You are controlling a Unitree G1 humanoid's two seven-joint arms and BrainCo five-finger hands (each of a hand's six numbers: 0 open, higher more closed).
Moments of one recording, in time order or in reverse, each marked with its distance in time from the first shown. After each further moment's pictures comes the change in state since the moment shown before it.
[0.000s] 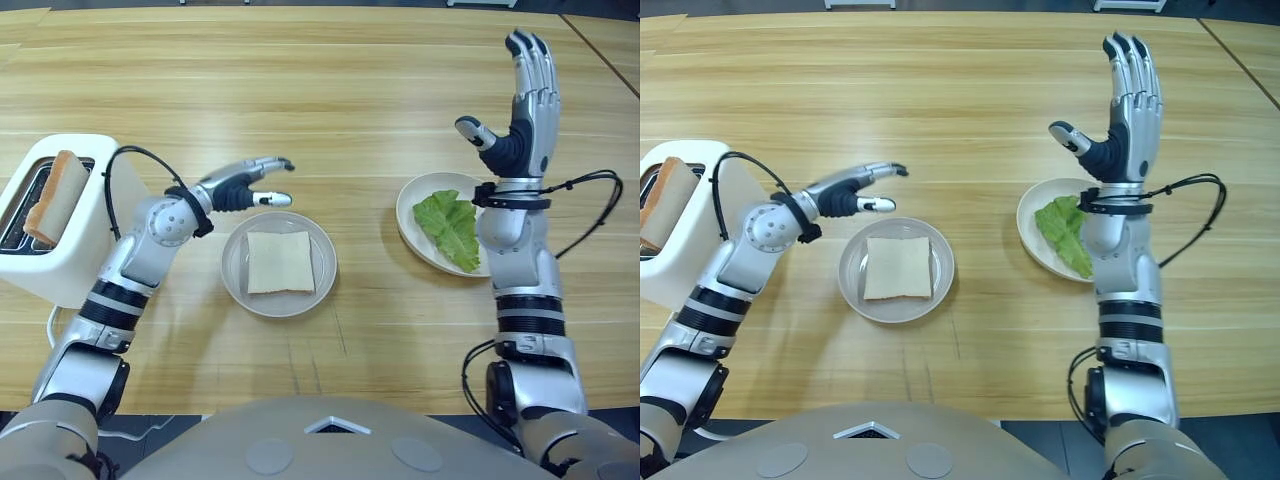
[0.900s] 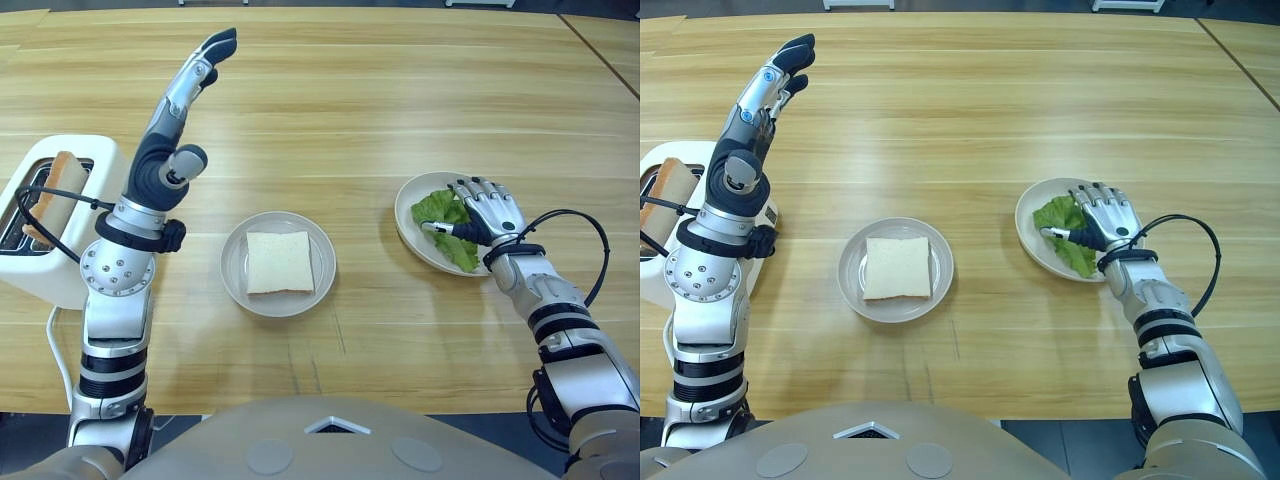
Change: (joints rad) left arm 0.281 -0.210 0.240 -0.455 -0.280 -0.009 0.195; right arm -0.071 -0.186 0.431 0.579 -0.165 0.113 0.037
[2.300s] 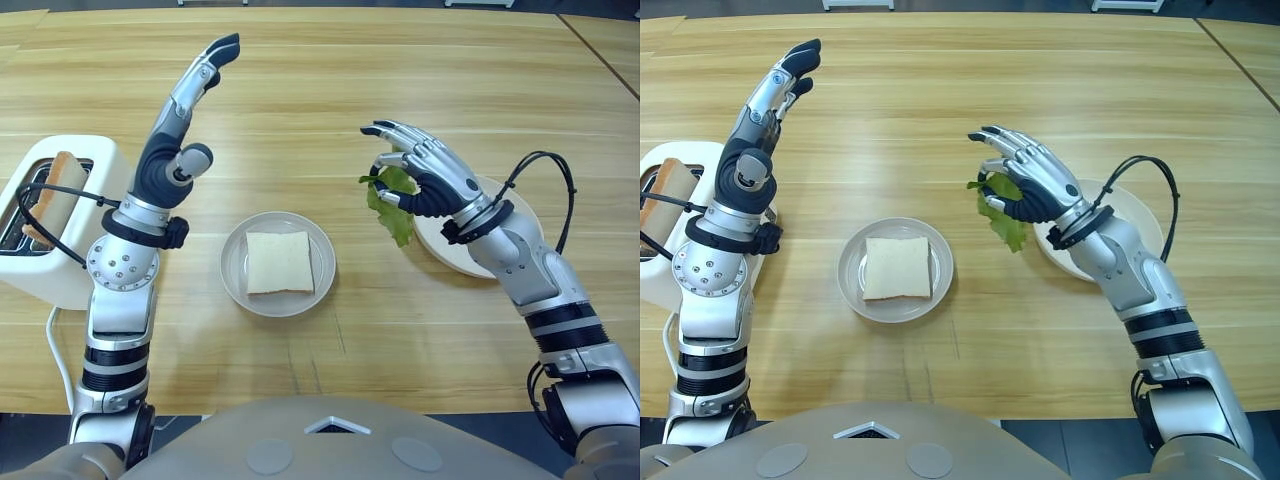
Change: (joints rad) left arm -0.018 -0.002 -0.006 0.043 0.010 -0.023 0.008; right arm 0.108 0.004 -0.087 -0.862 0.486 -0.312 0.443
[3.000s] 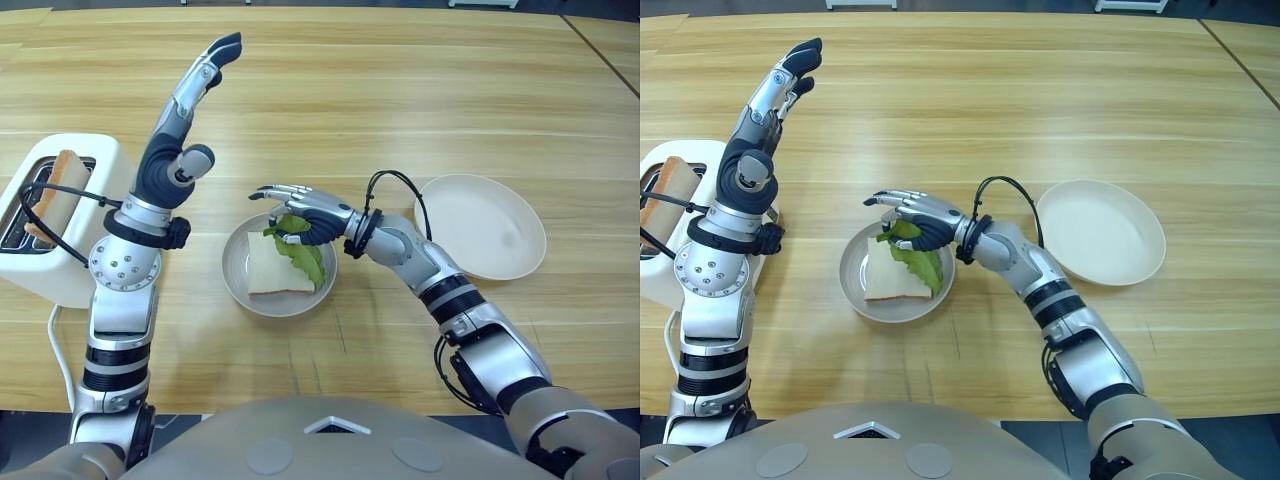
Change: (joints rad) left arm 0.000 0.000 -0.009 0.004 0.000 -0.008 0.008; right arm -0.232 0.376 0.269 0.431 -0.092 -0.120 0.205
